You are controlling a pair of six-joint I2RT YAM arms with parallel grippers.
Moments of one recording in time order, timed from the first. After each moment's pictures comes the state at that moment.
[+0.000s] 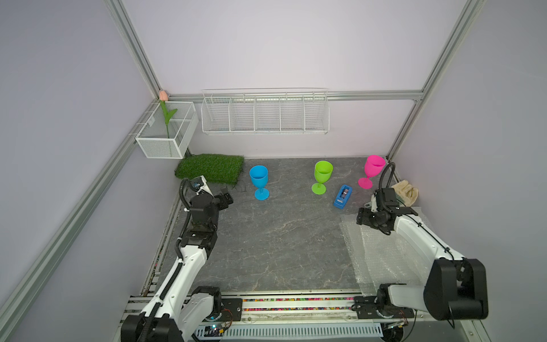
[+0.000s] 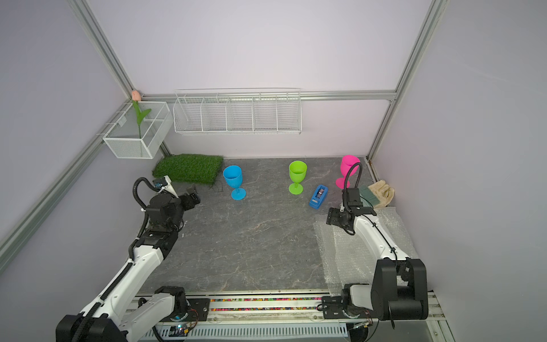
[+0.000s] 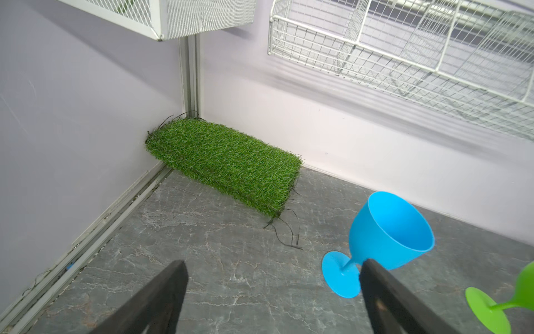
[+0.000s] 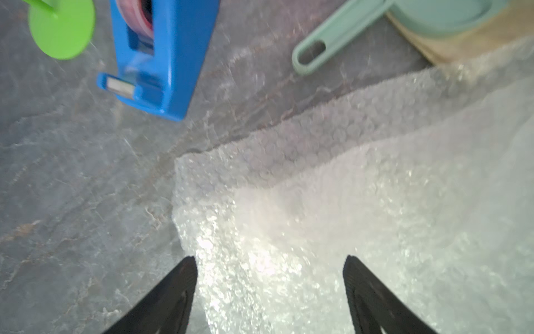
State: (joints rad) left arm -0.14 0.95 0.65 0.06 -0.21 -0.32; right arm 0.04 1.33 0.83 -0.66 0.00 0.31
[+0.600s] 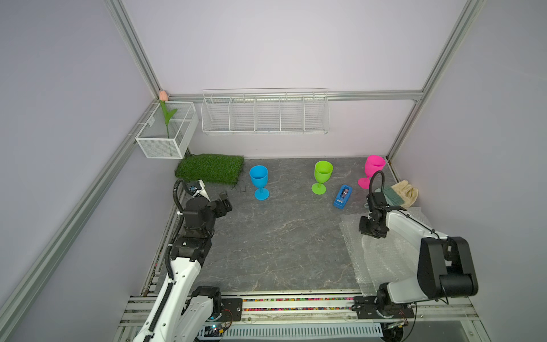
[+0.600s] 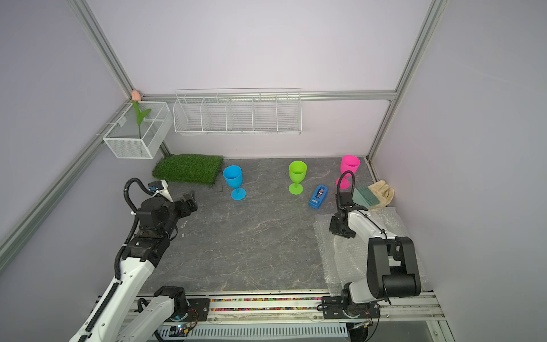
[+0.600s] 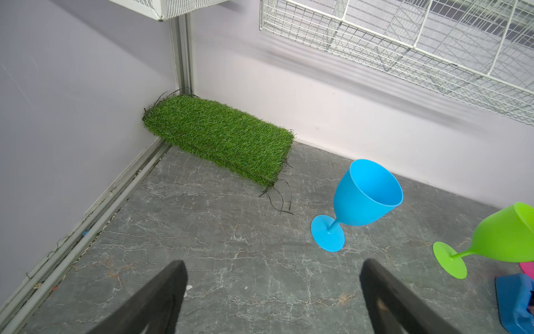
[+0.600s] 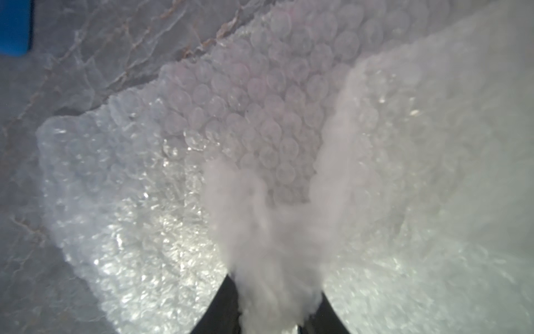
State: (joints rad) left arm -0.14 0.82 0.71 -0.22 -0.16 -0.32; right arm 0.06 1.47 0.82 -0.68 0.11 0.35
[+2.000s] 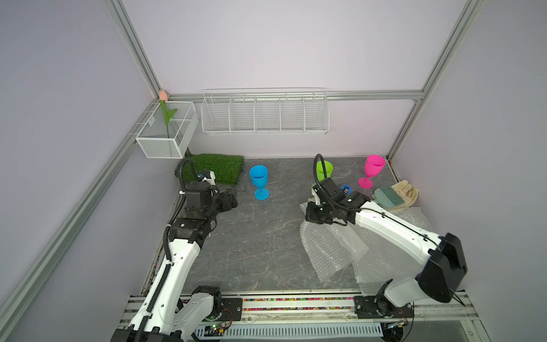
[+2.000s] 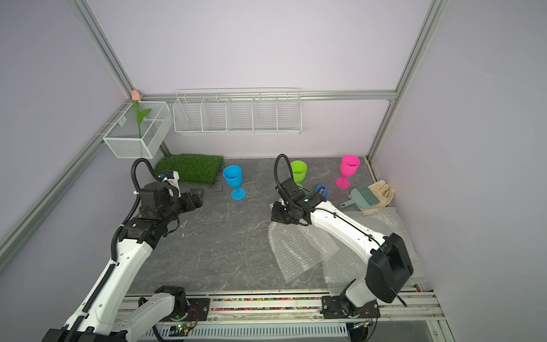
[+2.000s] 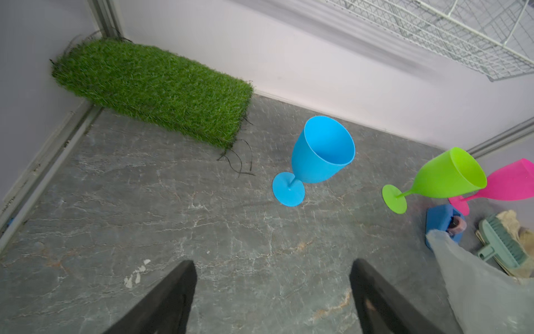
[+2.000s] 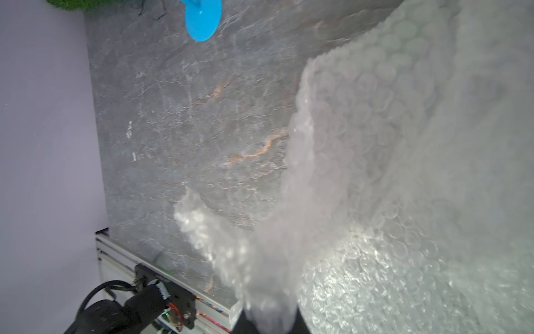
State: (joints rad) left arm -0.16 0.98 0.94 -0.49 0.08 -0.34; right arm 0.75 1.57 1.29 -0.71 -0.16 0.83
